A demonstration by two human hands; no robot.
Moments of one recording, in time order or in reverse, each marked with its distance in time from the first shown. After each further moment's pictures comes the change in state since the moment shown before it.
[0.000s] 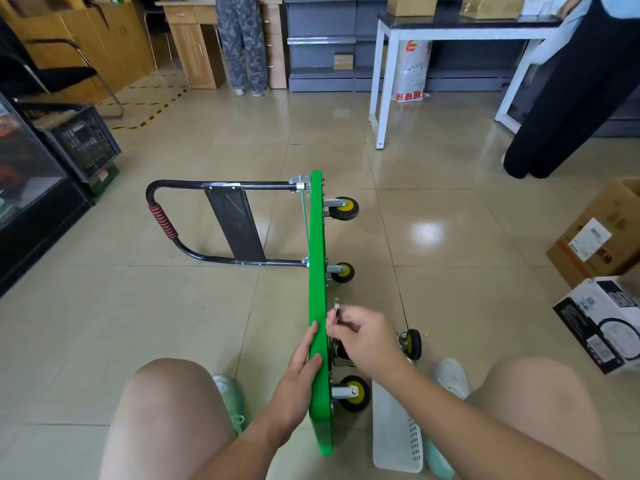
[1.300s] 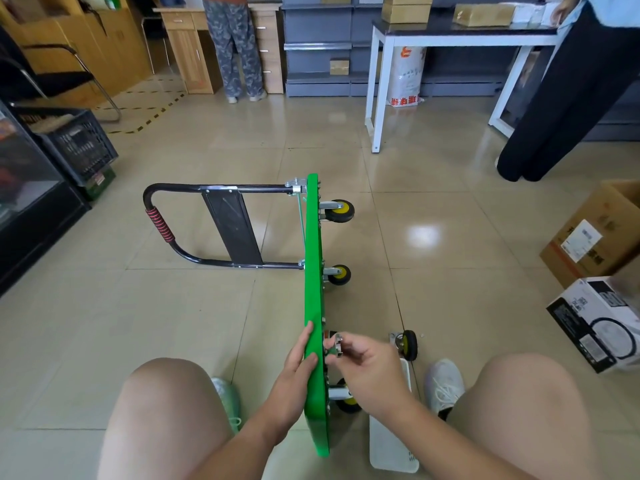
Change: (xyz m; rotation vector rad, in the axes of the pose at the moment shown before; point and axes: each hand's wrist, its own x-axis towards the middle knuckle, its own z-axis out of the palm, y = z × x) left_hand 0.002 -0.004 -0.002 0.037 -0.016 0.043; right_hand -0.049 0.007 0.008 0.239 0.095 -0.062
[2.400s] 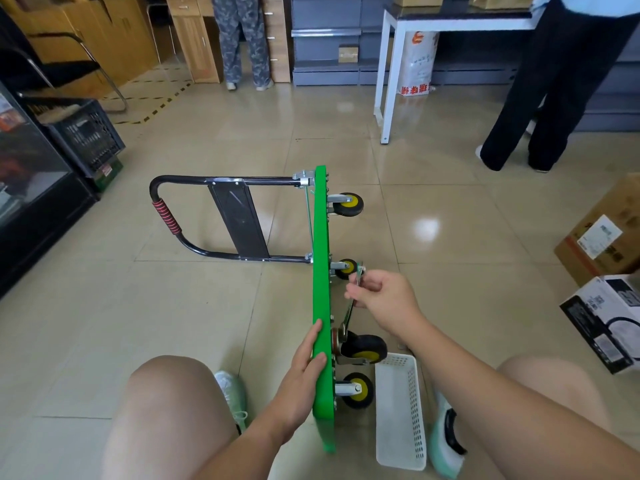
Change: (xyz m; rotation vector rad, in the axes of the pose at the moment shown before) left_hand 0.003 -0.004 -0.002 -0.005 -0.019 -0.010; right_hand 0.098 -0.025 -0.026 -0.076 0.014 0.233
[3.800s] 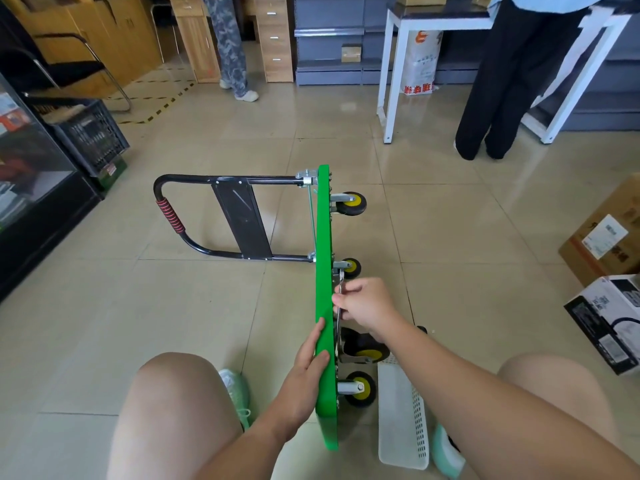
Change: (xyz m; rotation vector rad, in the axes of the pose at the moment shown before) left_hand -0.002 0.002 0.002 -0.010 0.011 -0.025; right_hand 0.015 0.012 0.034 -0.129 -0.020 0.158
